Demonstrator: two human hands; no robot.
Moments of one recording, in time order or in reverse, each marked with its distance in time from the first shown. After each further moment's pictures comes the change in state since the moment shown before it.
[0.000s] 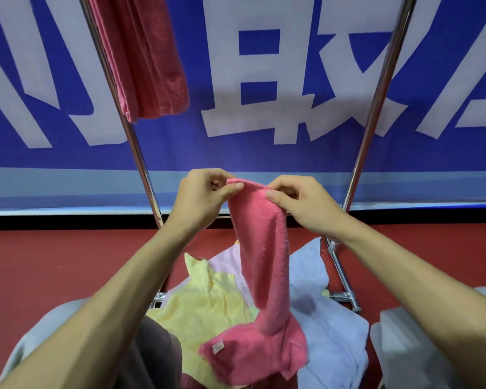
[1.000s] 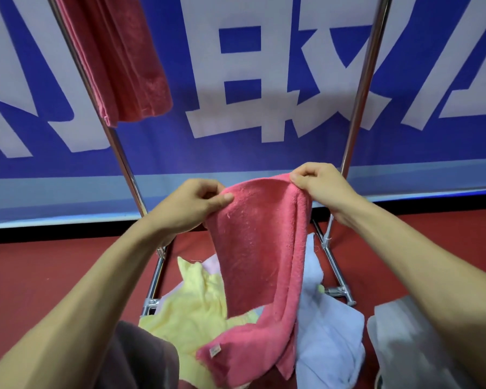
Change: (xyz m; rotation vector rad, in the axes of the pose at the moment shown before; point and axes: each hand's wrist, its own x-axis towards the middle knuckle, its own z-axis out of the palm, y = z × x) left_hand 0.005 -0.001 -0.005 -0.148 -0.409 -0.118; right_hand 0.007 0.020 -0.040 0.029 0.276 0.354
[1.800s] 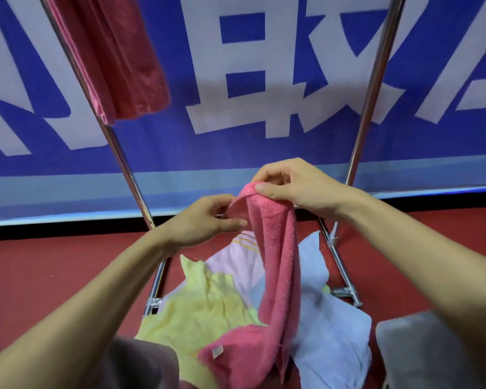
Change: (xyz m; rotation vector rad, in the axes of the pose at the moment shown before) left_hand 0.027 -0.035 0.012 0.007 -0.219 0.037; right_hand -0.001 -0.034 0.018 0.043 -0.514 -0.262
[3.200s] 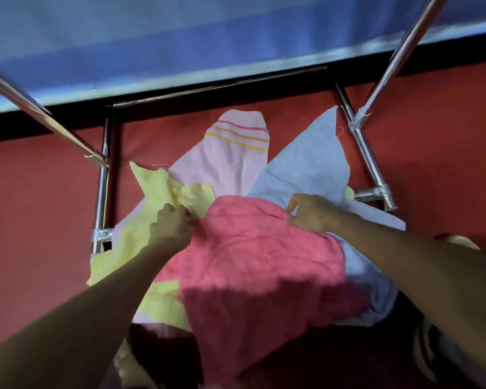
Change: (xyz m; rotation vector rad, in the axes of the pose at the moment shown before) left_hand 0.057 -0.340 0.128 0.635 -0.049 -0.749; right_hand -0.026 0.368 0.123 -0.498 -0.318 0.889
